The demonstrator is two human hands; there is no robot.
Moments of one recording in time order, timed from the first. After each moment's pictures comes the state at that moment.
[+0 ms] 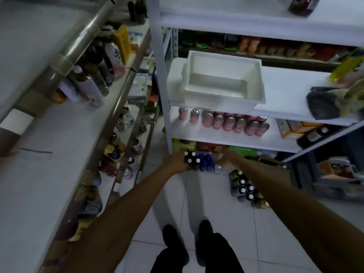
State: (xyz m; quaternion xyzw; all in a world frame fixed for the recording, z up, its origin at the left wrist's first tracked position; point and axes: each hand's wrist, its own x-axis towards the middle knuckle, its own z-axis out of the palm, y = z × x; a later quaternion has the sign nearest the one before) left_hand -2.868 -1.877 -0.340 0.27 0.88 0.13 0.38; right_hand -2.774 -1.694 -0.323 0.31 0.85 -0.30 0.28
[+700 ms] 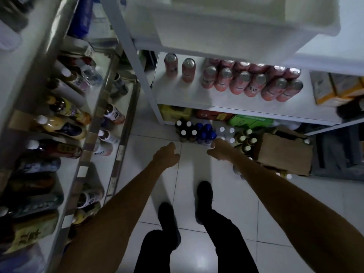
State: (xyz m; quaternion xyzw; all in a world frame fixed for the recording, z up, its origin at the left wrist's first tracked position) left_hand -2.900 -1.814 -0.621 0.14 0.87 0.13 0.46; right_hand -2.815 -1.615 -0.601 0.30 0.83 -0.32 0.36
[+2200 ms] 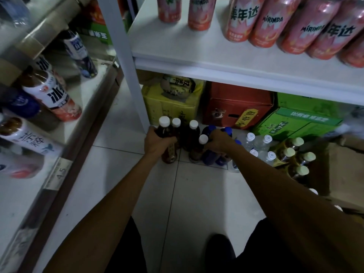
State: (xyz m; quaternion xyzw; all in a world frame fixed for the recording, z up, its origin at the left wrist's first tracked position) left_hand -3.014 -1.767 -1.035 -0.05 0.83 0.52 0.21; right_hand -2.926 -1.566 -1.005 0.28 0.89 -0.28 0.24
